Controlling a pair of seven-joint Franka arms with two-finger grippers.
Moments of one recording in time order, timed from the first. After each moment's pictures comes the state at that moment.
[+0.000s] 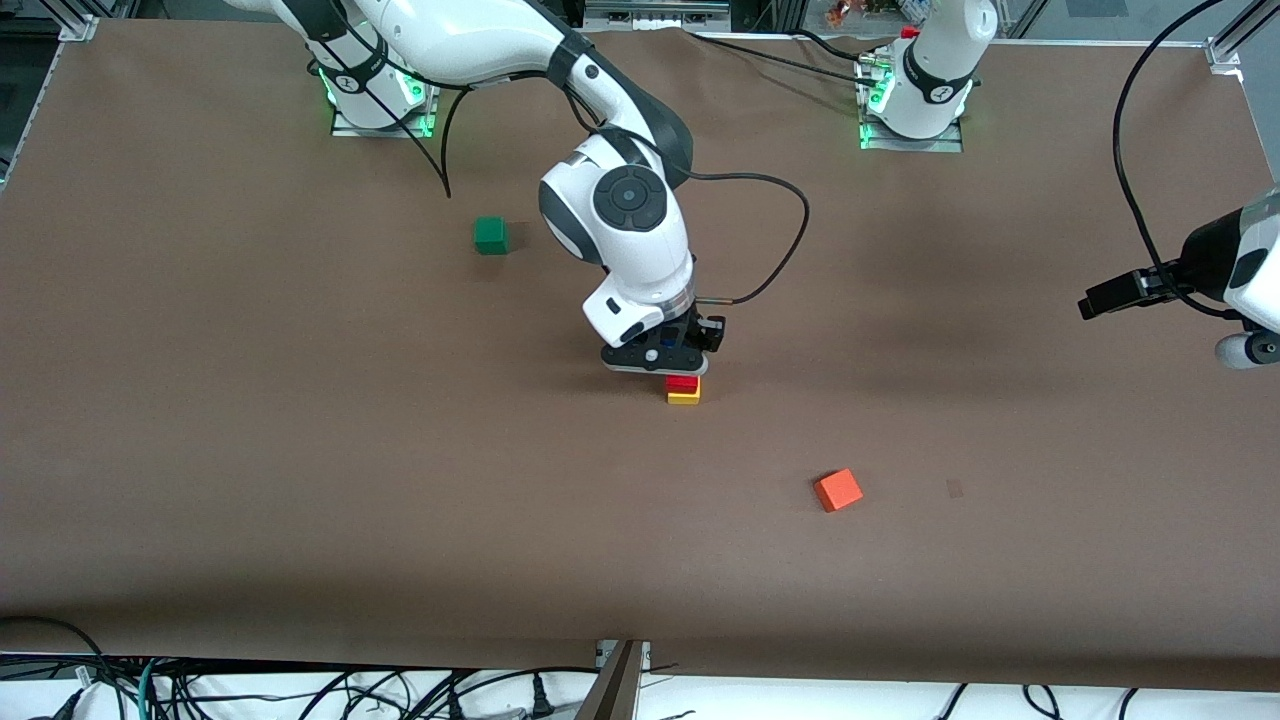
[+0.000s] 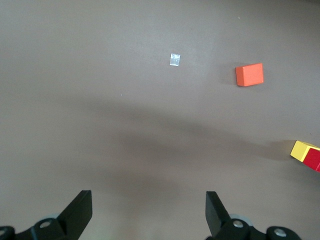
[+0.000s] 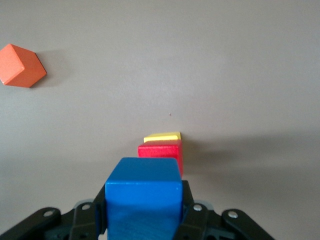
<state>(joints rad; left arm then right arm) 0.08 0.21 -0.06 -1.40 -0.04 1.49 -0.24 0.78 0.85 0.01 -1.06 0.01 2.12 0.90</state>
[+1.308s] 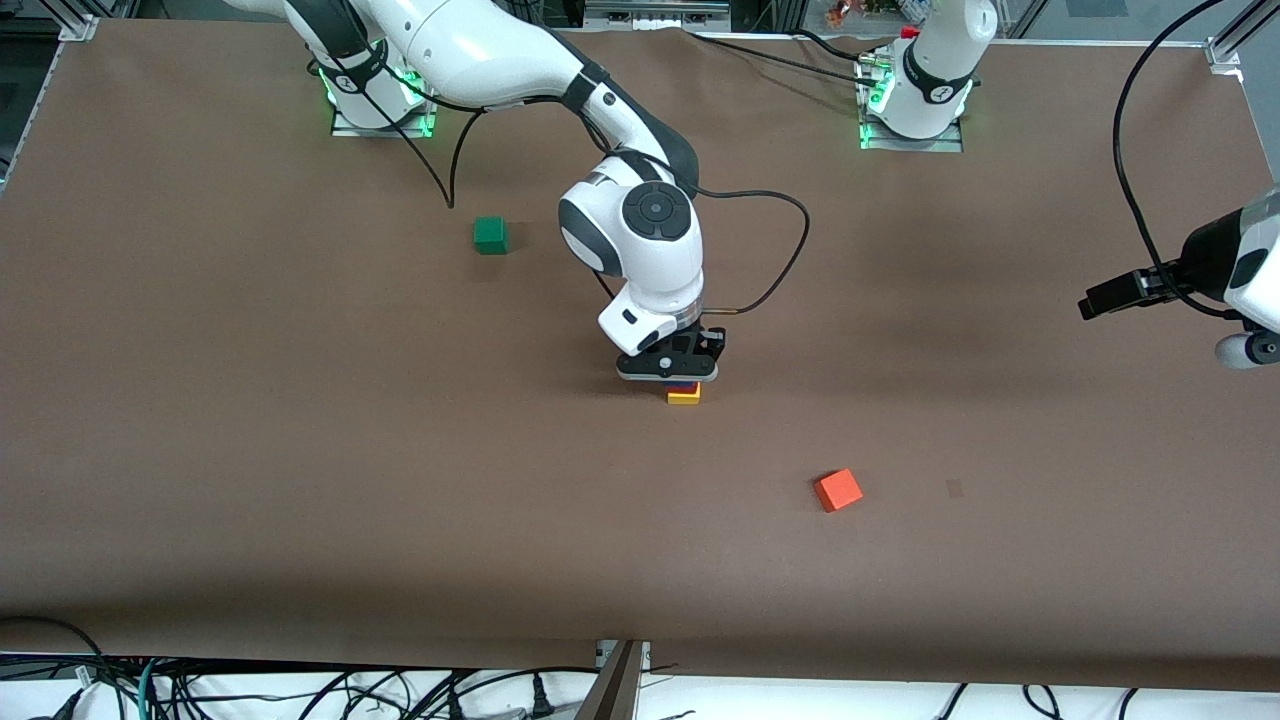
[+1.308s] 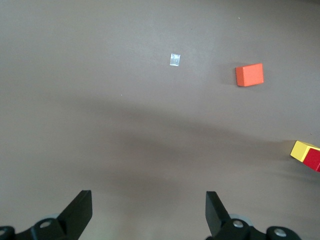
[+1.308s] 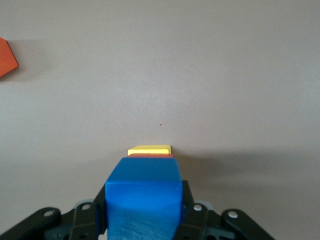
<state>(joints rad) 0.08 0.21 -0.06 -1.40 -0.04 1.49 -0.24 0.79 0.92 0.01 -1.06 -0.08 2.16 0.90</state>
